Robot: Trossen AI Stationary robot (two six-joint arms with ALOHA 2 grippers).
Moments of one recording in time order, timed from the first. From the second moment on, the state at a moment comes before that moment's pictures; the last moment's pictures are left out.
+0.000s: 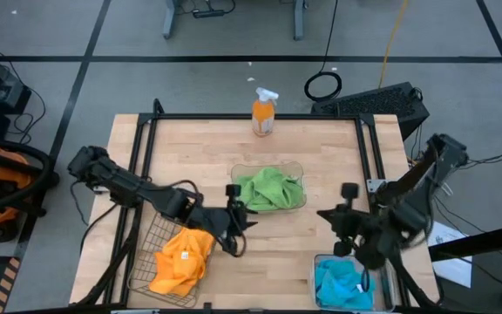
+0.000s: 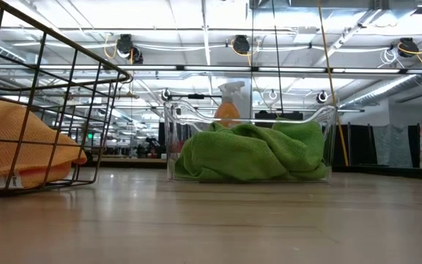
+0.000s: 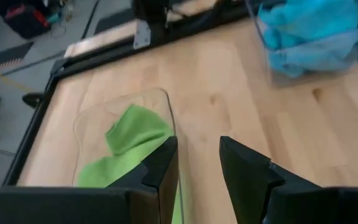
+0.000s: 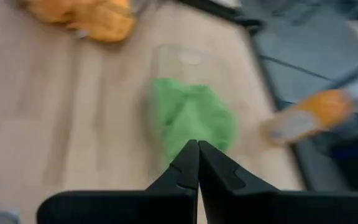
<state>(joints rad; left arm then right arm) -0.40 1.61 1.31 -0.32 -0.44 0.07 0.83 1.31 1.28 -1.15 0.90 0.59</state>
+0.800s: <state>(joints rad) -0.32 1.06 0.62 0.25 -0.23 0.11 0.47 0.64 0.32 0.19 0.26 -0.11</state>
